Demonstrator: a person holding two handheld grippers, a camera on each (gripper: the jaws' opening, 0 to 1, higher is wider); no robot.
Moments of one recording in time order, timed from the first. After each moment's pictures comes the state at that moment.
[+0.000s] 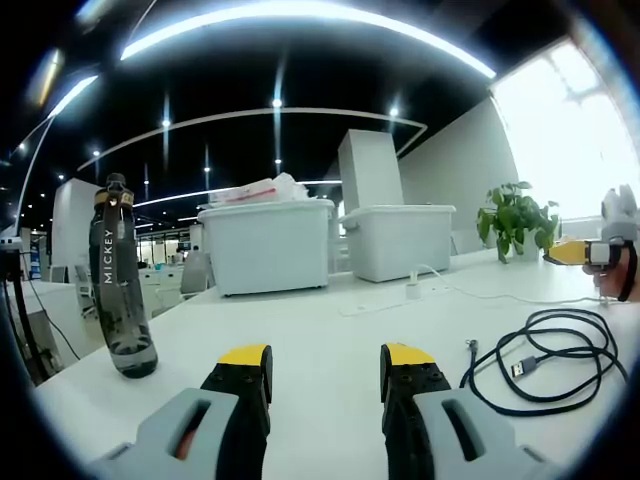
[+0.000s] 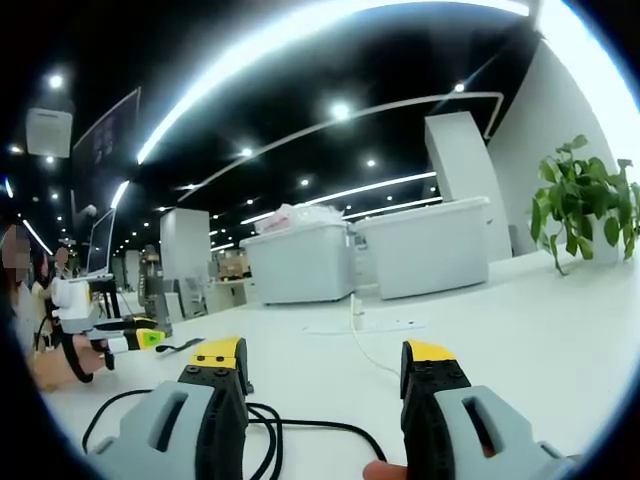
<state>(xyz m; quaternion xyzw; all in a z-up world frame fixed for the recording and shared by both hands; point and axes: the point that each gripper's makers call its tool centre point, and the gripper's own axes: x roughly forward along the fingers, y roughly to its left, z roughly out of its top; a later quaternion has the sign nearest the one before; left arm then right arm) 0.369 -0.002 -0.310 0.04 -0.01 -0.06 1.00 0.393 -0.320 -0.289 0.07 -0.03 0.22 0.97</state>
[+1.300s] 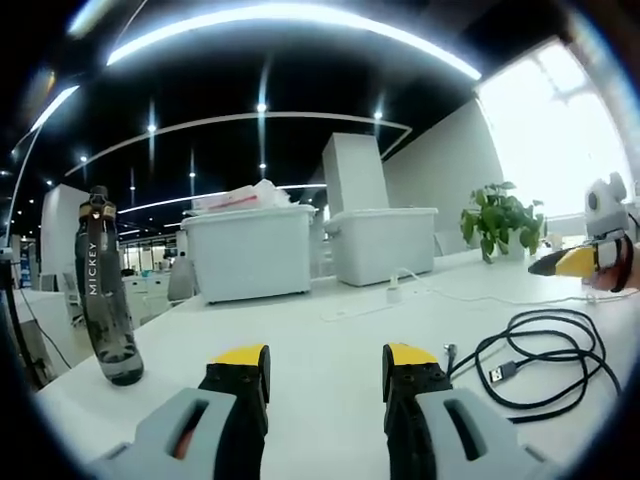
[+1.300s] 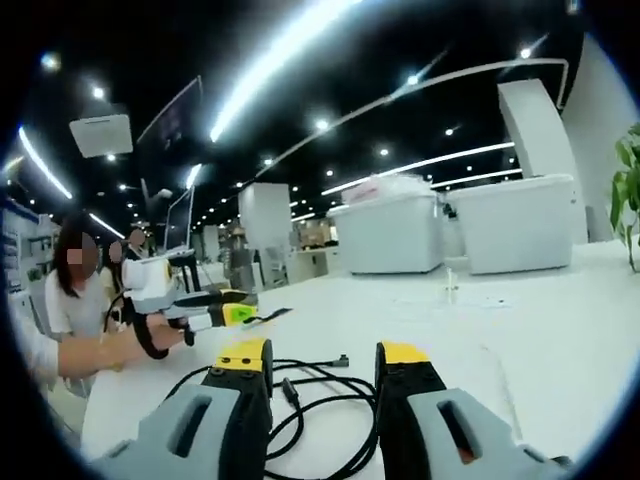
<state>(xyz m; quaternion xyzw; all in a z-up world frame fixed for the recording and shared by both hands) 0.365 -0.024 -0.303 0.05 -0.02 -0.09 0.99 0.334 -0.246 -0.308 0.05 0.06 0.42 0.90</state>
